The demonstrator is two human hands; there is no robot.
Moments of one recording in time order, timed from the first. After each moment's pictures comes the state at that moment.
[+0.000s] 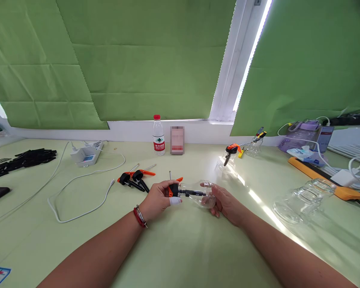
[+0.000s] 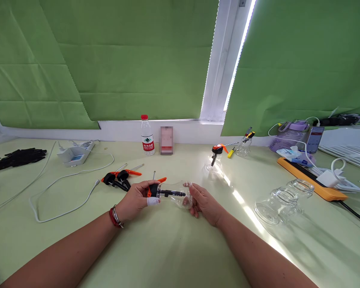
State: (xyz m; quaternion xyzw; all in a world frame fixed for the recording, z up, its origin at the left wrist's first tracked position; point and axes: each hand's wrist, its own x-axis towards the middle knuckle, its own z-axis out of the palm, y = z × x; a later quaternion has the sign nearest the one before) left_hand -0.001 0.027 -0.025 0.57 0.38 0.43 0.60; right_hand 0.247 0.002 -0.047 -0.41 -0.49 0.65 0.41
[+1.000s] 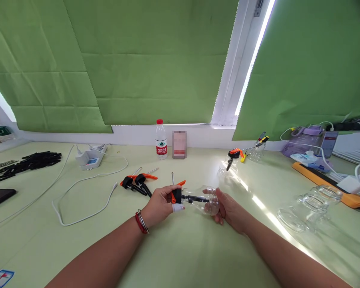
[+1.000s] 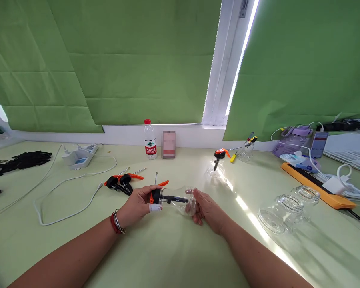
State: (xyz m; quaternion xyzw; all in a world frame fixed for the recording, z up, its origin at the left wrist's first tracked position) left_hand -0.003 0.026 -0.026 0.59 0.35 0.44 0.58; right_hand 0.246 -0.001 -0.043 -0.41 -0.47 0.67 0.40
